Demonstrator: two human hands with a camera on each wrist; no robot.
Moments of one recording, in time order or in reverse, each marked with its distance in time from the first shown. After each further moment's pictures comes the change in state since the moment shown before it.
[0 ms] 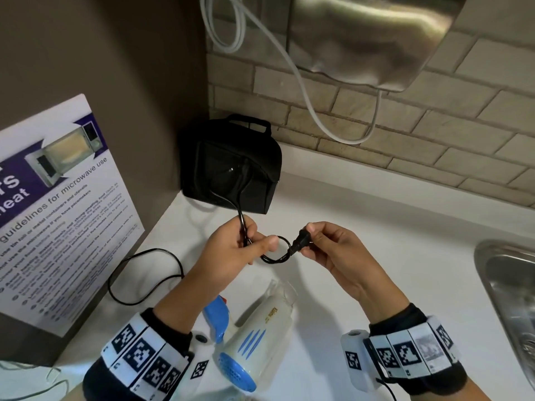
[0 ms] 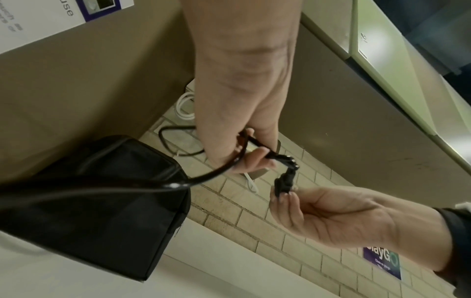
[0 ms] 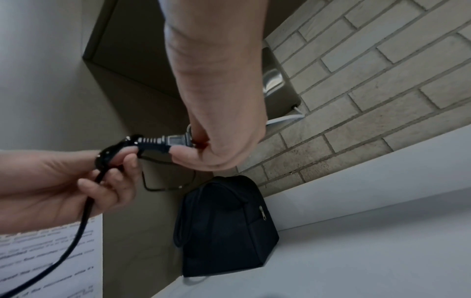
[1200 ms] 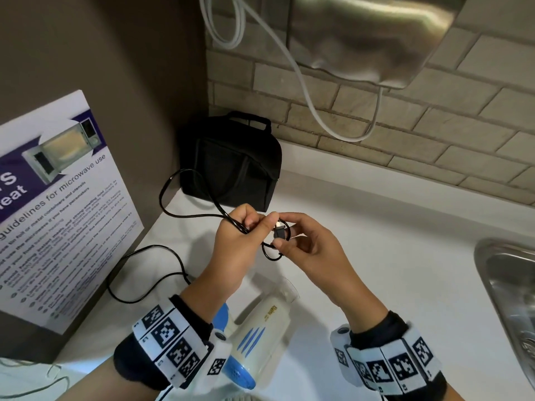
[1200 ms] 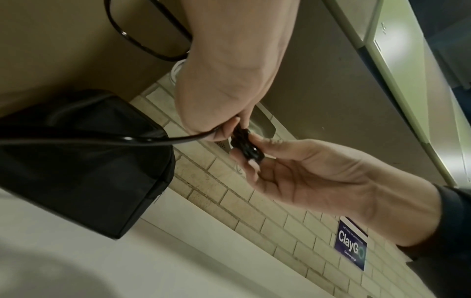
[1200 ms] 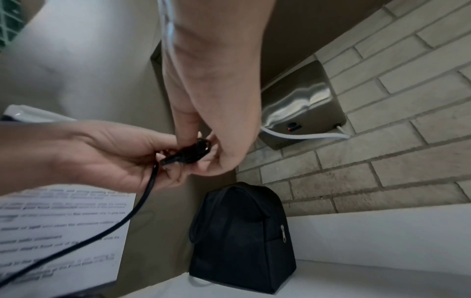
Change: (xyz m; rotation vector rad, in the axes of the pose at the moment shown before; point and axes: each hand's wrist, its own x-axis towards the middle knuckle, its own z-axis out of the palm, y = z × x) left_hand 0.016 -0.011 0.022 -0.206 0.199 0.109; right_hand -0.014 0.008 0.031 -0.506 -0.083 -0.362
